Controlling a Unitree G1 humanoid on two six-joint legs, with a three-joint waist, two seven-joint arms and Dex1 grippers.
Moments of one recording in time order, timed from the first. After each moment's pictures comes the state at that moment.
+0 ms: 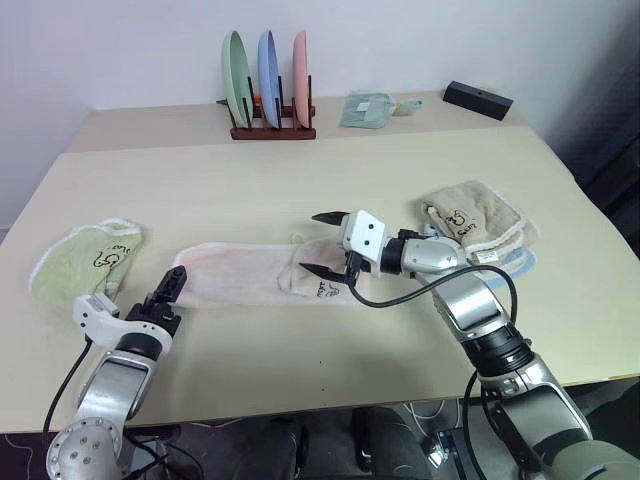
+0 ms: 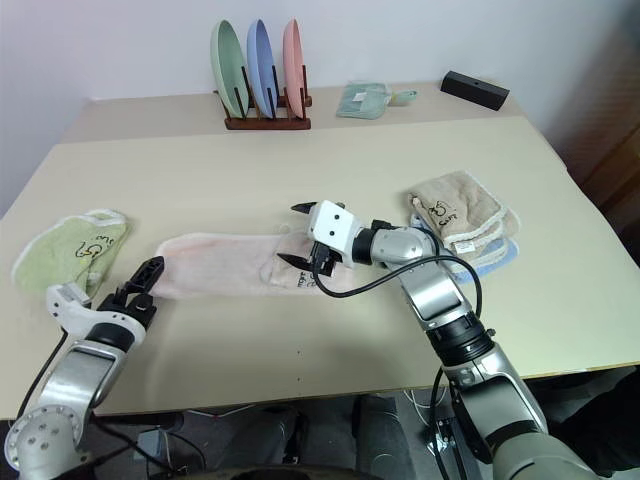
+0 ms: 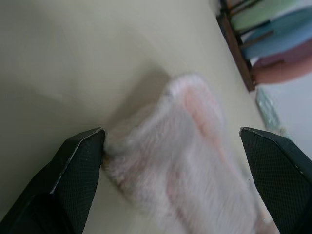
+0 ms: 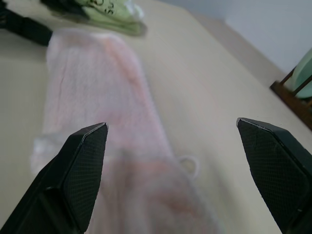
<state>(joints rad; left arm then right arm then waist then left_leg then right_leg) 0.11 0.16 0.54 -0.40 -1.43 0.62 0.35 -0.57 -0.39 0.31 0.00 0.05 0.13 0.83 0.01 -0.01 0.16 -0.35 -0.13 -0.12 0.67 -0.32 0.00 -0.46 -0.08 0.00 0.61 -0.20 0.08</state>
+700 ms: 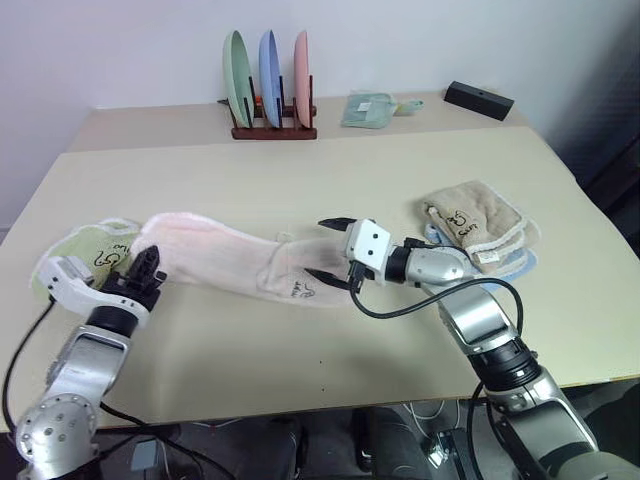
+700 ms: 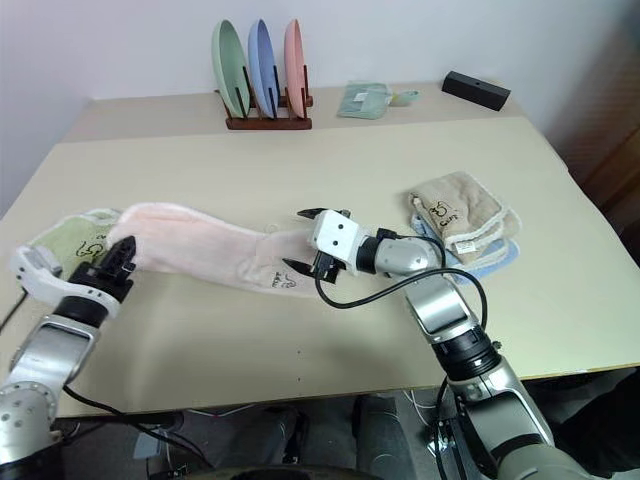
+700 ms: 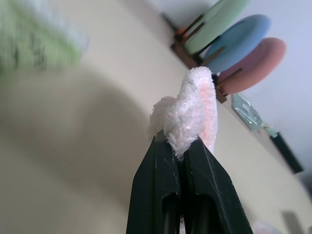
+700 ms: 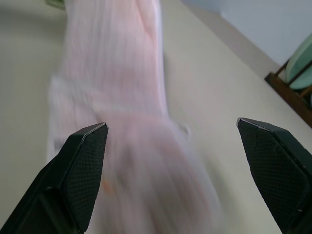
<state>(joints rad) 0.09 0.44 0.52 -0.44 -1.28 0.56 0.12 -0.49 -0.42 0.29 -0.08 0.02 0.17 0.80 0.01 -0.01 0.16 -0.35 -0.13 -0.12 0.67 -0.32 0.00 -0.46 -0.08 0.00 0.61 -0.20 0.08</state>
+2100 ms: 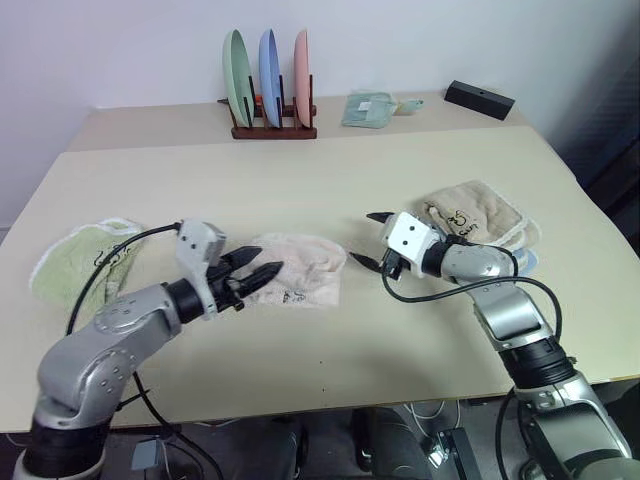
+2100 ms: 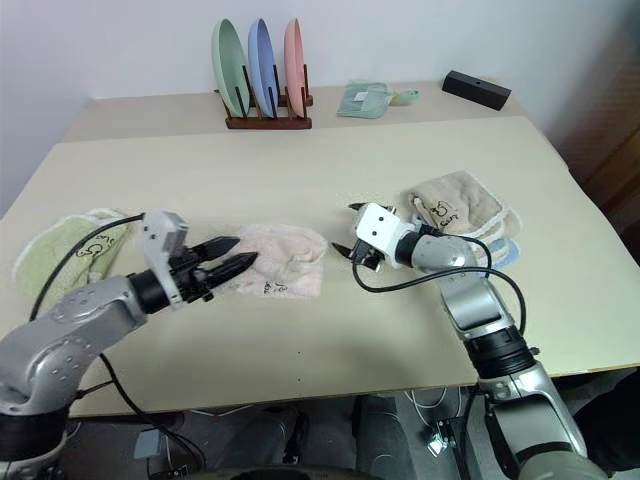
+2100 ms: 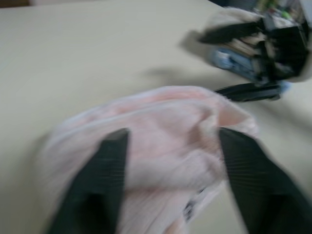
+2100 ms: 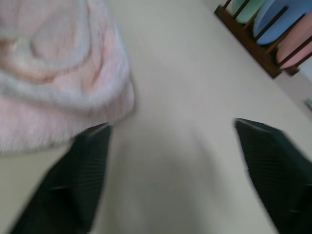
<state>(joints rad) -0.08 0.63 0.24 -0.57 -0.80 0.80 -0.45 -0.47 -0.56 0.17 0.00 -0.01 0.15 0.77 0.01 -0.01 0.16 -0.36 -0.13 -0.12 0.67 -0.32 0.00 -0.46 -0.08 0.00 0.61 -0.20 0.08</state>
